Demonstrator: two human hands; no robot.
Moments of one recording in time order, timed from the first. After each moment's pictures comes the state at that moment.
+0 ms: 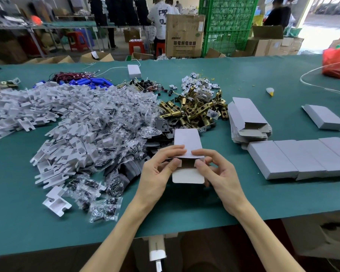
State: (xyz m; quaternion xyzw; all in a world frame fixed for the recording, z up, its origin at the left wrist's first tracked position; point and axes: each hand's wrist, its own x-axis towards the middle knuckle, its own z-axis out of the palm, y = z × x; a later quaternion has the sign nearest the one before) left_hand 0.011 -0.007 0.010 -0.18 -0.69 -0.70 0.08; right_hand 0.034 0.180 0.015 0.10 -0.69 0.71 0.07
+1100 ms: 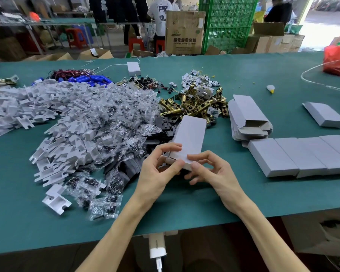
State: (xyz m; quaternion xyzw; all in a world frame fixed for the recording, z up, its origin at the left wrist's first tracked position) left_hand 0.014 -0.011 0.005 -0.17 -0.68 -0.71 0.05; right_hand 0.031 0.178 0.012 0.09 -0.65 0.76 -0.01
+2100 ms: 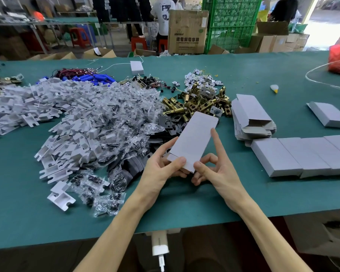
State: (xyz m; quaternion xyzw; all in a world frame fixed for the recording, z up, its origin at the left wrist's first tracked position) left_hand 0.011 -0.011 0.007 -0.11 -0.58 -0.80 -0.08; right_hand 0.027 0.178 0.010 0.11 -0.67 0.73 0.01
